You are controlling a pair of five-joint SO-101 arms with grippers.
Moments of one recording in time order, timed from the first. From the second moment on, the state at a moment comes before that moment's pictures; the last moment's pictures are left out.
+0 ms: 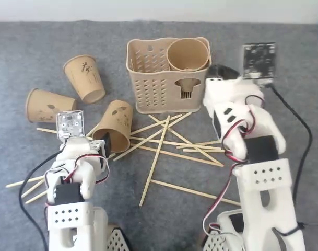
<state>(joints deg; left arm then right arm) -13.8 -76.4 83.3 49.9 3.2 -12.9 -43.4 32.4 41.8 -7.0</state>
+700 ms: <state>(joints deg) -12.9 -76.4 71.1 62.0 6.5 2.5 -50.3 54.6 54.9 -1.4</state>
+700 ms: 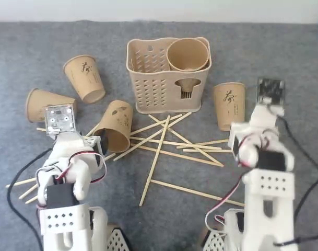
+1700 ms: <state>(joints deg) -7.7 -53.6 70.0 46.4 -25.1 4.2 -69.5 75.5 43.3 3.6</state>
